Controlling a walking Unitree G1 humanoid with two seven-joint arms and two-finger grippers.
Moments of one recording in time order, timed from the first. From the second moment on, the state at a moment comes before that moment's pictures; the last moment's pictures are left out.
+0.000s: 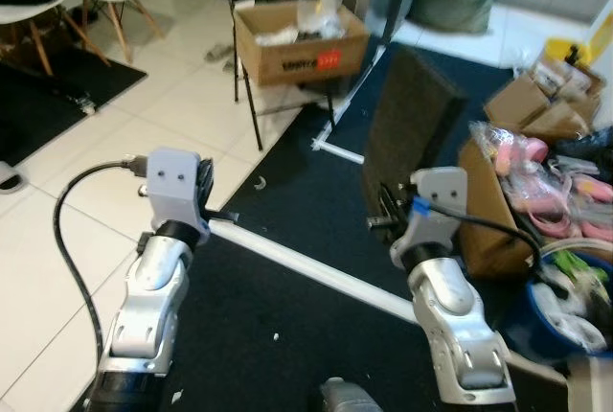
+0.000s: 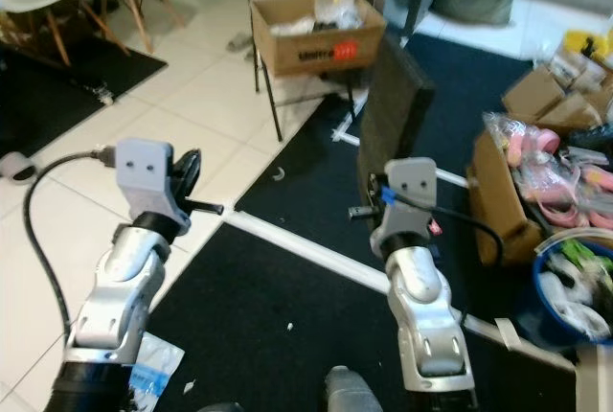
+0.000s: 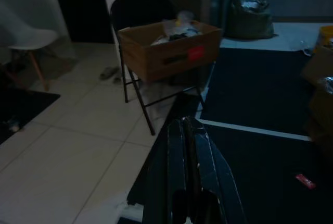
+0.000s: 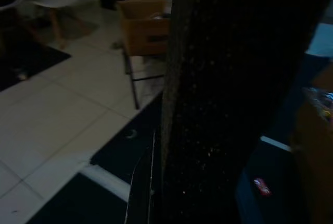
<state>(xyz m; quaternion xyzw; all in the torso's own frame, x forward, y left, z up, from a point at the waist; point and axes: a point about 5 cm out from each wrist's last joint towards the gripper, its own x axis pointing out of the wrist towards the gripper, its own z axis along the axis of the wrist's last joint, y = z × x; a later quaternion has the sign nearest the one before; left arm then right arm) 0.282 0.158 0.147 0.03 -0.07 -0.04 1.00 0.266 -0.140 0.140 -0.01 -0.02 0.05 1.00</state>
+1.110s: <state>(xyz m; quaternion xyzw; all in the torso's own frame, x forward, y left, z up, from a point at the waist) 0.283 0.161 0.124 0.03 -0.04 -0.05 1.00 0.298 -0.155 0.120 -0.09 -0.01 0.12 0.99</state>
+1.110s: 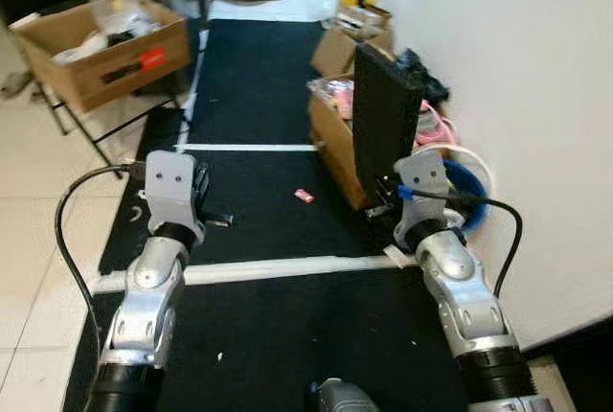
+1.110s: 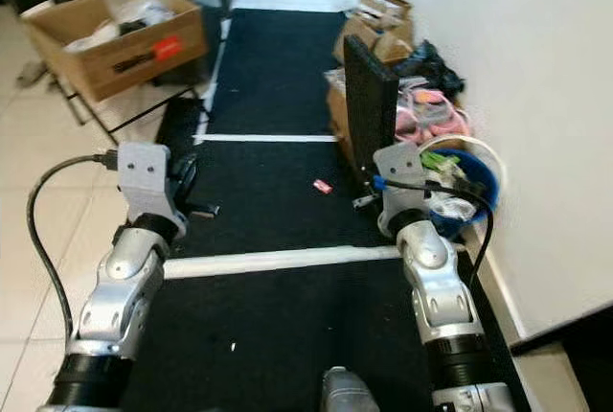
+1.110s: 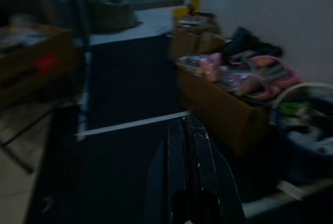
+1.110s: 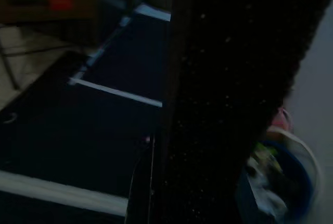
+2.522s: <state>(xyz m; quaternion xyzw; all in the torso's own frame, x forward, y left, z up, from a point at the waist) 0.277 0.172 0.126 0.05 -0.03 0.00 1.00 0.282 -0.126 0.083 0.06 0.07 0.15 0.98</state>
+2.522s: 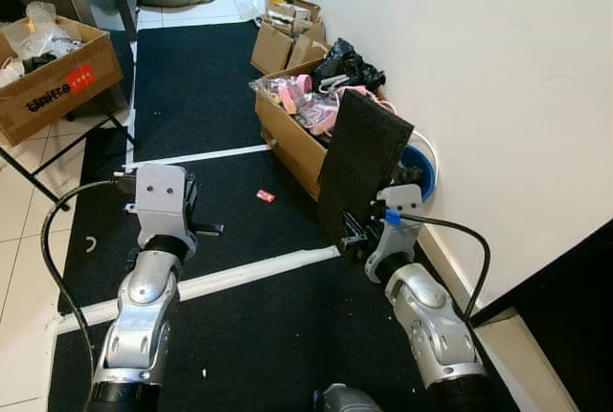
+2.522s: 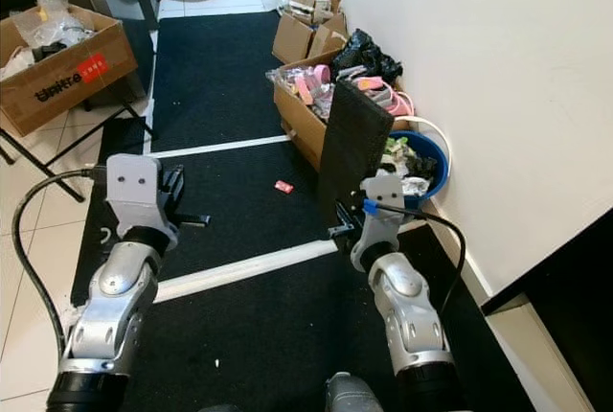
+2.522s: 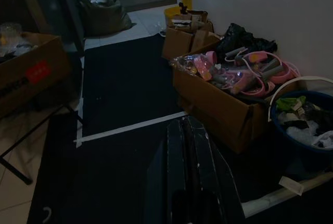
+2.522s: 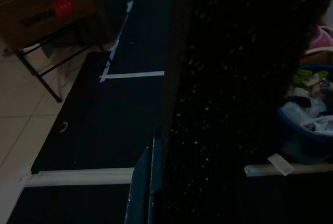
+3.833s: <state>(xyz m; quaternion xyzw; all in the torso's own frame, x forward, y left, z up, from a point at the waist) 0.285 0.169 0.129 0.05 -0.03 -0.01 1.00 0.284 -0.134 0.074 0.06 0.08 0.13 0.99</state>
